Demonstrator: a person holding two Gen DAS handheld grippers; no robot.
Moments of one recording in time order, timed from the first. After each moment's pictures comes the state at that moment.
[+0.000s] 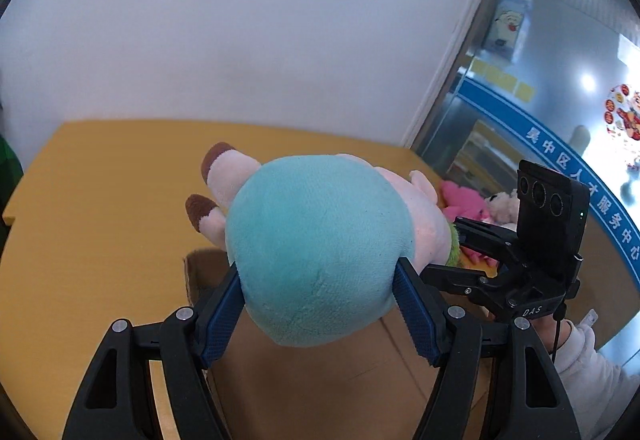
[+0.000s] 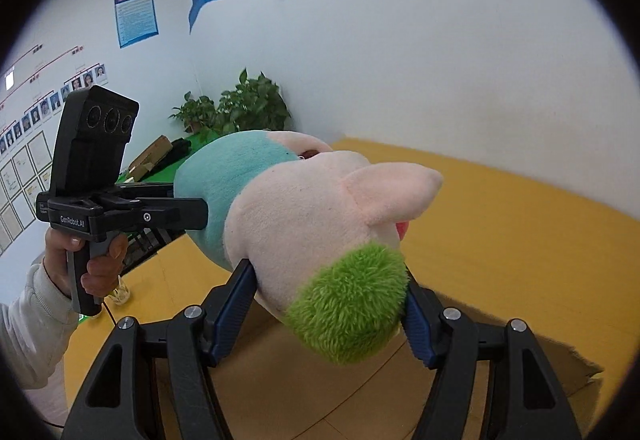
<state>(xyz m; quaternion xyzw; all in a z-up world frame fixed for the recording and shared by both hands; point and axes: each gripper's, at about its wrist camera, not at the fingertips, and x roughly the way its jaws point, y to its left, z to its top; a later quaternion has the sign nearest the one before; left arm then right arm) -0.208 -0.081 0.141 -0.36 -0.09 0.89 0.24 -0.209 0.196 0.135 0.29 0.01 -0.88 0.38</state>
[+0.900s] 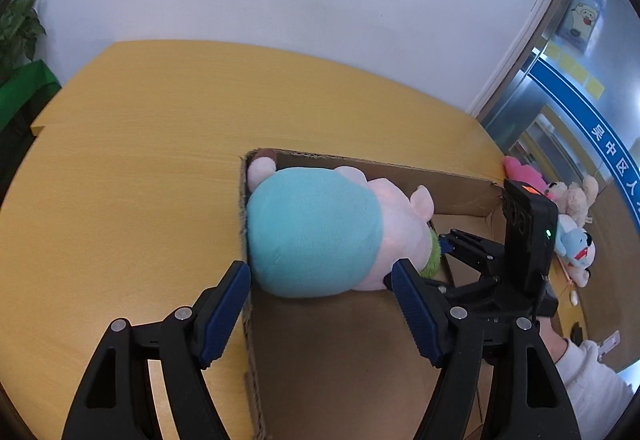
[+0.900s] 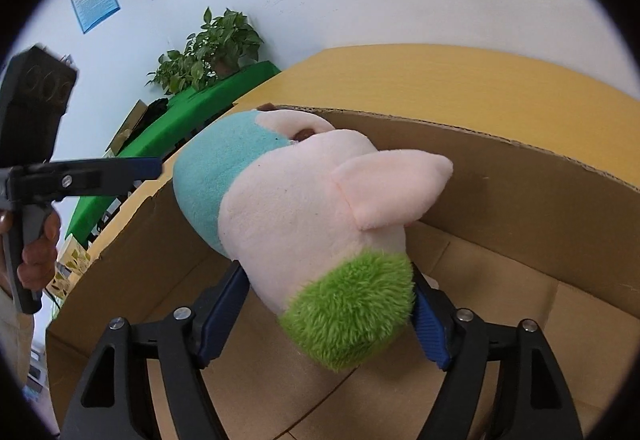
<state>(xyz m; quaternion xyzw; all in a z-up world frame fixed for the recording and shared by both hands) -0.211 -0.116 0.071 -0.44 -0.10 0.88 0.15 -0.267 0.135 -0.017 0.41 -0.01 -0.83 0.37</state>
